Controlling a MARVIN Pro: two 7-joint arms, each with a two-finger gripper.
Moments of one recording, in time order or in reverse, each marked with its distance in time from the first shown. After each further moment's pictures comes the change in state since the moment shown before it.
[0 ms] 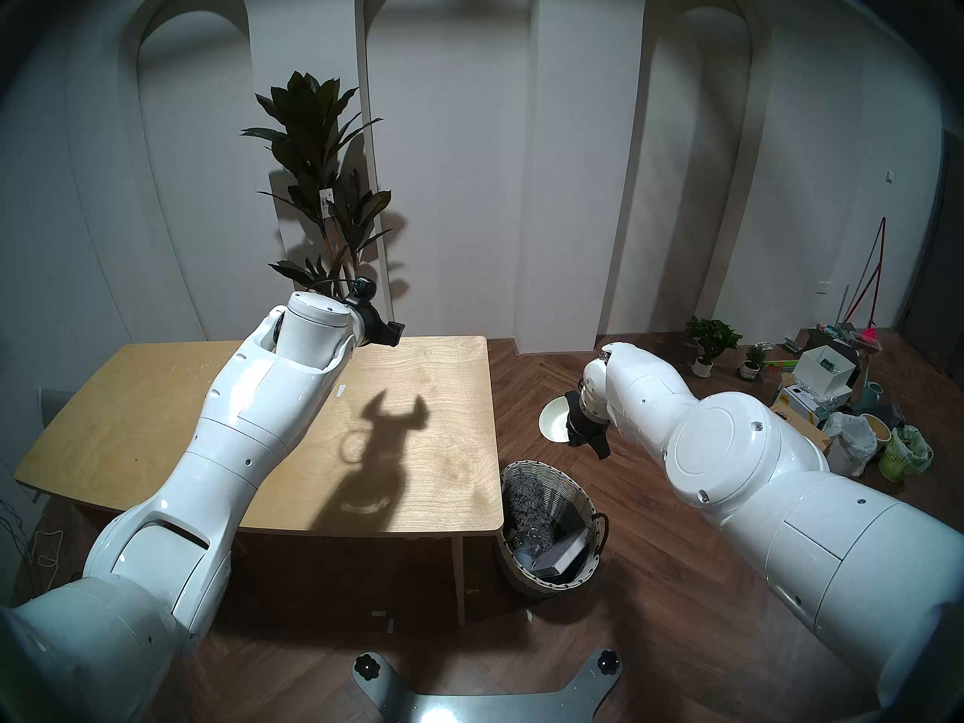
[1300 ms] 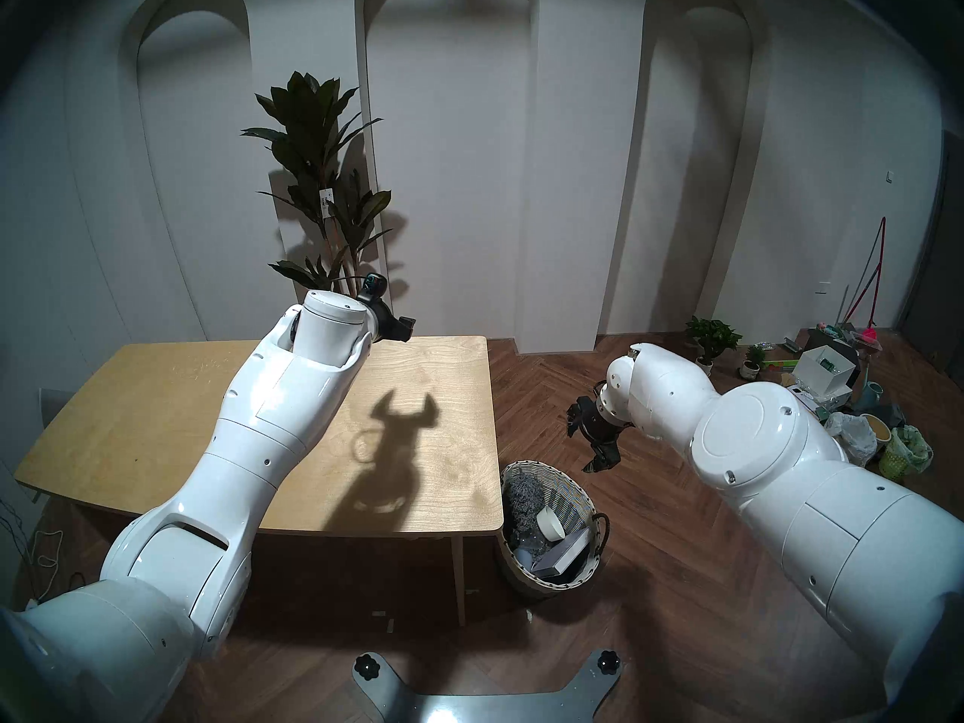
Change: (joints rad) left arm -0.001 -0.076 -0.033 0.004 0.008 -0.012 0.092; right arm 0.059 0.070 0.116 0.046 0.098 0.153 -0.097
